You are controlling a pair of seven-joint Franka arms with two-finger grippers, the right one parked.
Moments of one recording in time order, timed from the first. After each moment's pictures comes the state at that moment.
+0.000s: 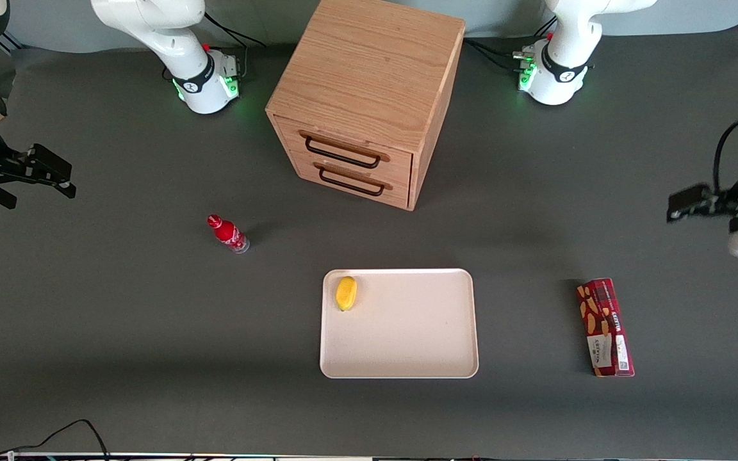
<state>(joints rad) 0.01 0.32 -0.03 -1.31 0.02 1.58 0.18</state>
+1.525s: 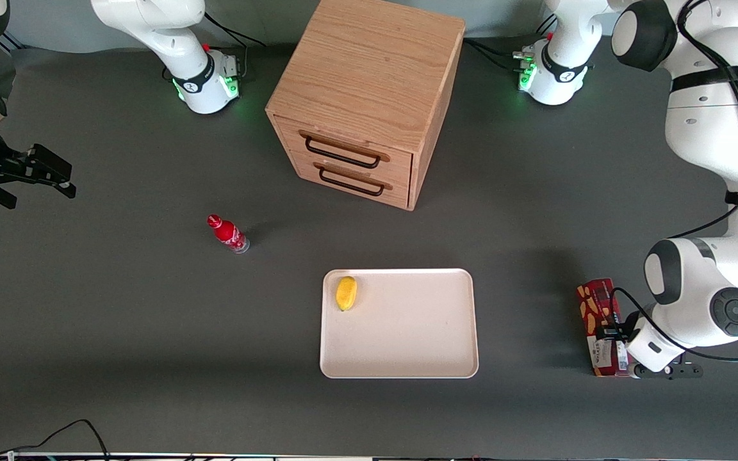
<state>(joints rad) 0.04 0.83 -0.03 -1.32 0.03 2.17 -0.01</state>
